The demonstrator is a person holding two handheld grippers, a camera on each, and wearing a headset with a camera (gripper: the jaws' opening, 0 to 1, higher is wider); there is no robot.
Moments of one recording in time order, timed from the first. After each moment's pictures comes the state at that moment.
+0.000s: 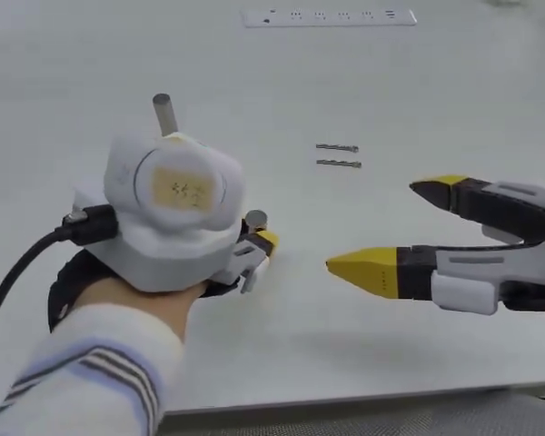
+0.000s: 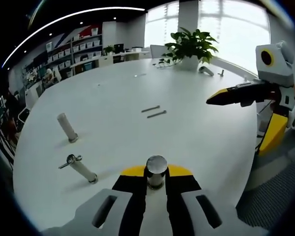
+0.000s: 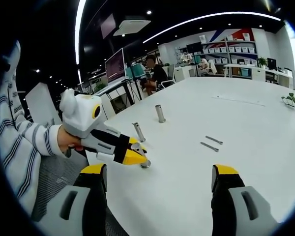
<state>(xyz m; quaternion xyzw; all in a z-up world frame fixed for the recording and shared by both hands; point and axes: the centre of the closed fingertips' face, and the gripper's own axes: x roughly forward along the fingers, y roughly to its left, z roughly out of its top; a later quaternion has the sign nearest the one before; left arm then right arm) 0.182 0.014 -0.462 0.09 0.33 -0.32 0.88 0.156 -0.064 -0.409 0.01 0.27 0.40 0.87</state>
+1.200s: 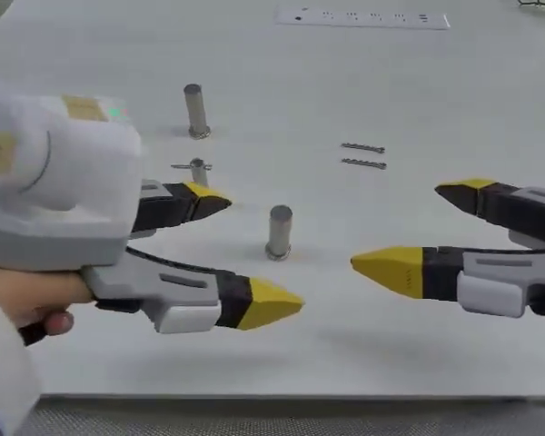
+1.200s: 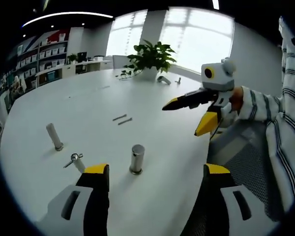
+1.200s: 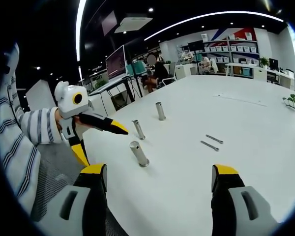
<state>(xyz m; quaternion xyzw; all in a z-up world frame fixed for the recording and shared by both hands) 0.133 0.042 -0.422 0.04 0.29 -0.50 0.81 0.158 -0.062 -0.414 0.00 0.28 0.41 0.87</state>
